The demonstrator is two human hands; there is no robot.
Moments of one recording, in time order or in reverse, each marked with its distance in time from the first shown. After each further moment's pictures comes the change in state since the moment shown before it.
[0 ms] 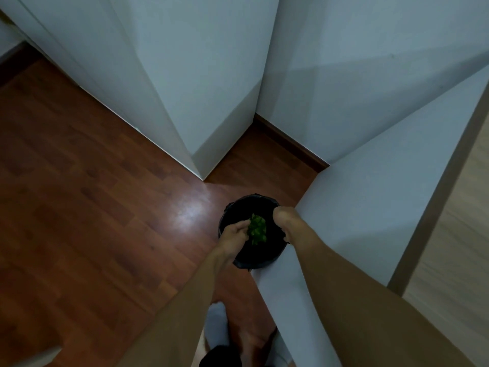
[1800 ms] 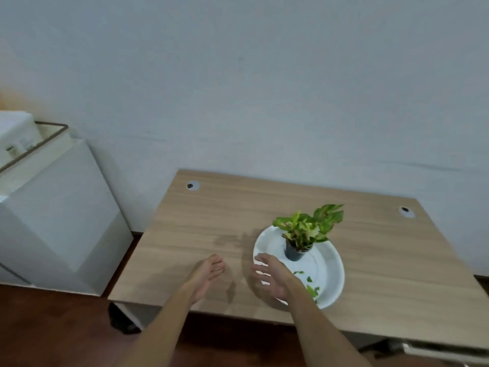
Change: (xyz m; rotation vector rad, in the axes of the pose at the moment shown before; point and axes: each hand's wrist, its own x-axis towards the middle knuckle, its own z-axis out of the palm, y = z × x) left_hand -0.441 -0.011 0.390 0.129 -0.285 0.311; right_hand -0.393 0.444 -0.356 0.908 -0.087 -0.430
